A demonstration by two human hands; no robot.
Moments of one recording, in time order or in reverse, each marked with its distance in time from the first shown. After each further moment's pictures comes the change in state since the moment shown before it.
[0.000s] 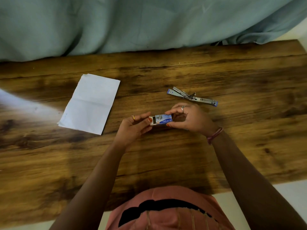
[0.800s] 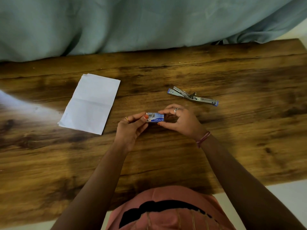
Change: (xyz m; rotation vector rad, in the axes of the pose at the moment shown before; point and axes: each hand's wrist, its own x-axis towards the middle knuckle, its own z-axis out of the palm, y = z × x) left_hand 0.002 -0.001 0.001 -0.243 0.187 -0.054; right_hand 0.003 -0.015 0.026 0.080 0.070 0.061
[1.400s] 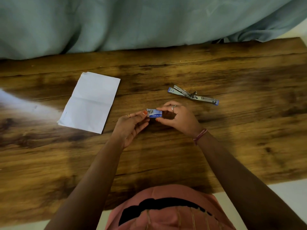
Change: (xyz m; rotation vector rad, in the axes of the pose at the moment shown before) left_hand 0.012 0.010 -0.005 -0.012 -0.029 -0.142; right_hand 0.009 -0.005 0.006 -0.053 0.045 -0.041
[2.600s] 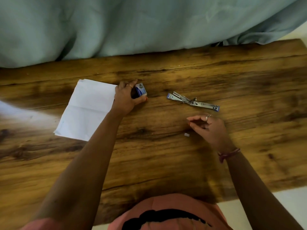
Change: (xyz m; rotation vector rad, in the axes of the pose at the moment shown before) left_hand 0.082 0.071 0.020 1.333 0.203 0.643; right_hand -0.048 0.047 -0.041 0.204 0.210 0.186
